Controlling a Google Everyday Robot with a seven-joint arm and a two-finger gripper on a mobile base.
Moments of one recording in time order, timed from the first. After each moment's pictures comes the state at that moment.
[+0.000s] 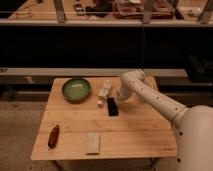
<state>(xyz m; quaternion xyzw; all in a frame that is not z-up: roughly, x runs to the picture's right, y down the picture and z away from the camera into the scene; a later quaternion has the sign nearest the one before) 0.083 0.088 0.937 -0.06 -0.30 -0.77 0.56</state>
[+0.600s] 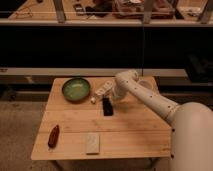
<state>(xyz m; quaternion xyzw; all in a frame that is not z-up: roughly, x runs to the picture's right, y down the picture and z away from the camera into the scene) 0.055 0.084 0.946 -0.05 -0.31 -0.78 0.54</state>
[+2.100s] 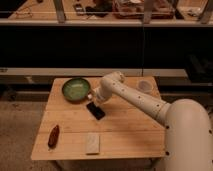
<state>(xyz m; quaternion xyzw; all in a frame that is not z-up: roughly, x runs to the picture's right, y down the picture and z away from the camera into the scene) -0.049 0.094 0.922 0.03 -0.34 -0.82 0.47</state>
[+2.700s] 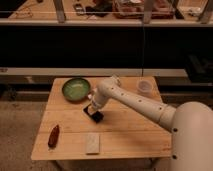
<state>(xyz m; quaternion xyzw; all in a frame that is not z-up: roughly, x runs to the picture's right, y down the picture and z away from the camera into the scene) -0.085 0.140 0.871 0.06 -0.39 -0.82 0.41</state>
